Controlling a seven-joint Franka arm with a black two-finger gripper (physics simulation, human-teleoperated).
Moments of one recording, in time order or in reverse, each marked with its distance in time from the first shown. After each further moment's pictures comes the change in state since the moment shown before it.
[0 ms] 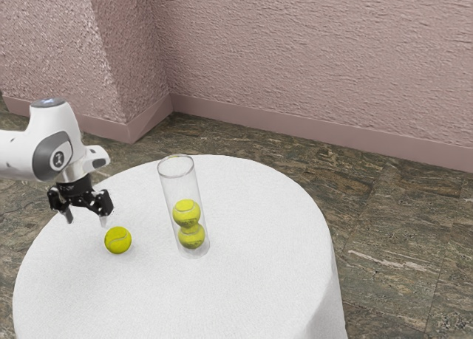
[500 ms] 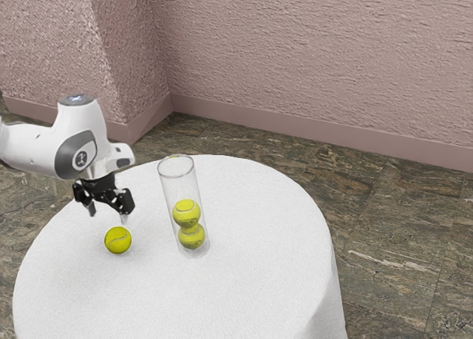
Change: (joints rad) arm -0.043 0.044 -0.057 0.053 0.032 0.015 0.022
